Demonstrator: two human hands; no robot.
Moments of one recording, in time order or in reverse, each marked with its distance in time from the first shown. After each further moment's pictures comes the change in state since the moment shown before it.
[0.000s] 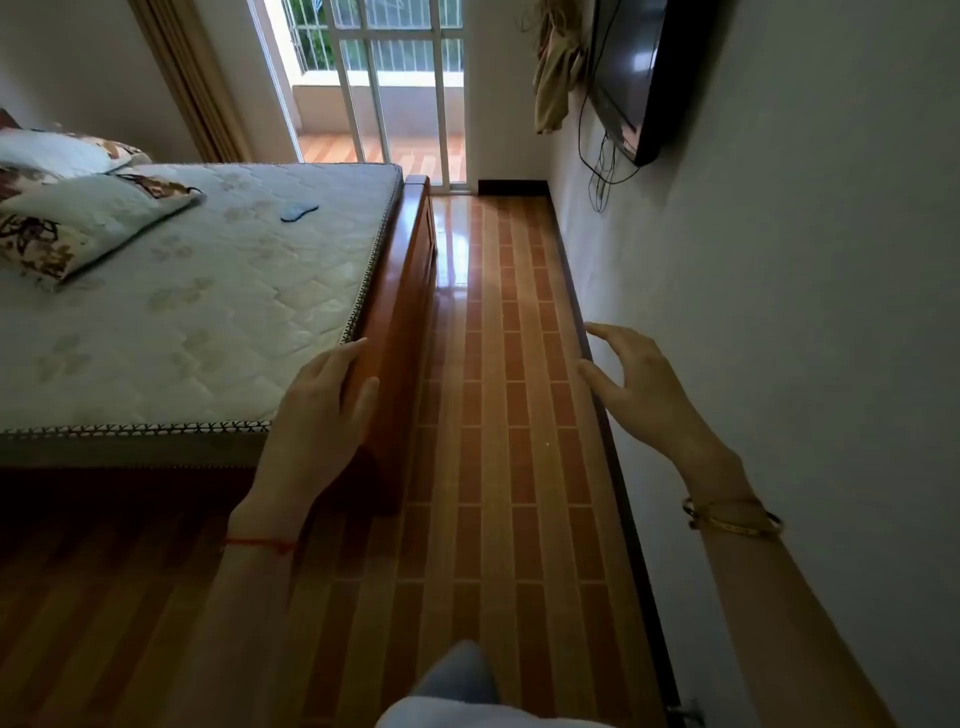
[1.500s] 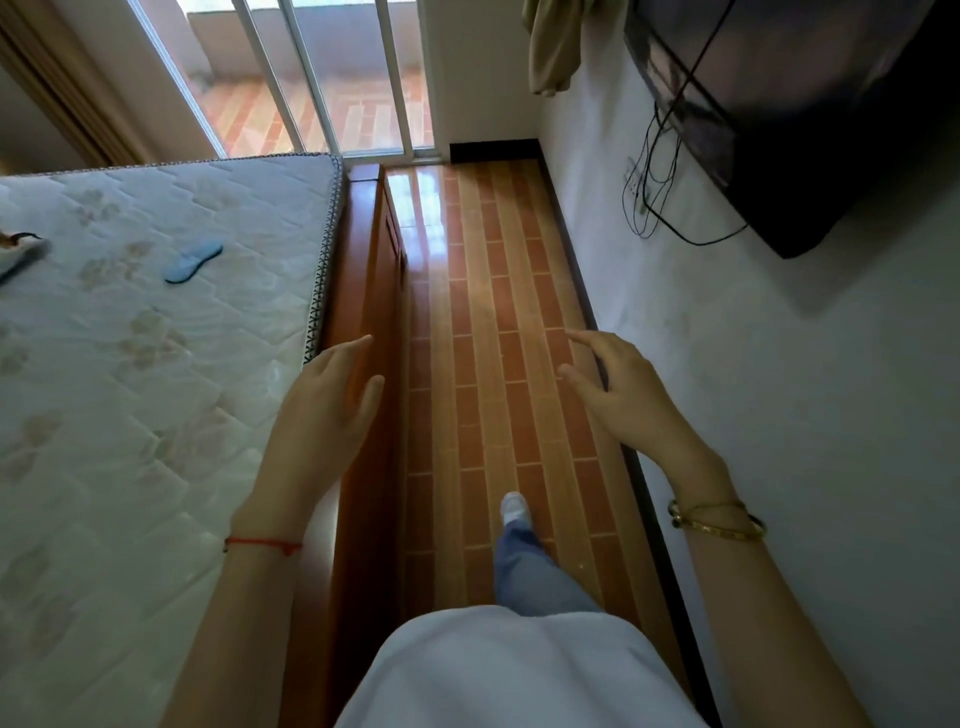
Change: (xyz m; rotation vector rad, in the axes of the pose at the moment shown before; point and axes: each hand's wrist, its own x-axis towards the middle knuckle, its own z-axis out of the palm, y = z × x) left_hand 0.652 -0.168 0.239 0.028 -0.168 -0.030; right_hand 0.654 0.174 0.139 0.118 -0.095 0.206
